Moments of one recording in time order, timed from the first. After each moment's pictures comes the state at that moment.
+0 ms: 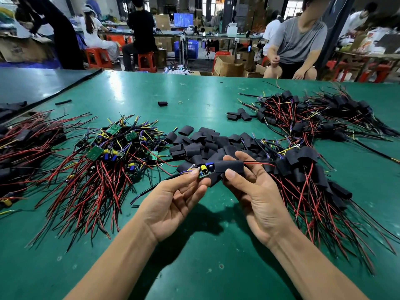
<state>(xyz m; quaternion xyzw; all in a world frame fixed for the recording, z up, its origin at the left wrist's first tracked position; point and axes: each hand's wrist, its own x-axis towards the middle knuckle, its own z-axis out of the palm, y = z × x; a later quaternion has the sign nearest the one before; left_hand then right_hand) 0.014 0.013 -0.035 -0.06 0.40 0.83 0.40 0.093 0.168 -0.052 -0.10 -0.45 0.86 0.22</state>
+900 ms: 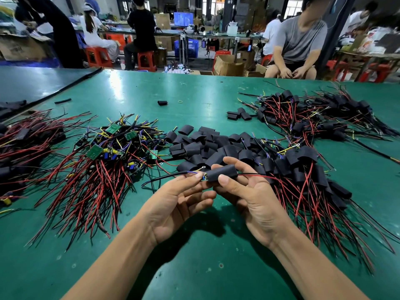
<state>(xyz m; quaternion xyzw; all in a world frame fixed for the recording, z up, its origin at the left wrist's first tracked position) 0.016 0.017 -0.043 0.02 0.45 0.80 0.40 0.097 0.165 -0.050 -0.08 -0.47 0.86 0.16</state>
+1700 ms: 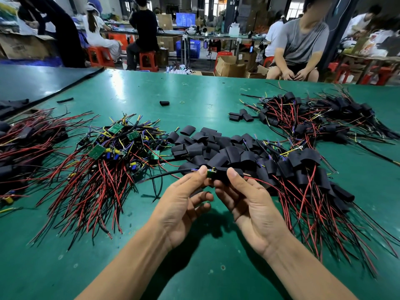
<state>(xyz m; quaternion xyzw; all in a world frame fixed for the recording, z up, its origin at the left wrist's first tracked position) 0.028 0.027 -0.047 0.05 0.47 0.81 0.34 0.097 0.148 -0.049 -0.13 -0.39 0.90 0.16</state>
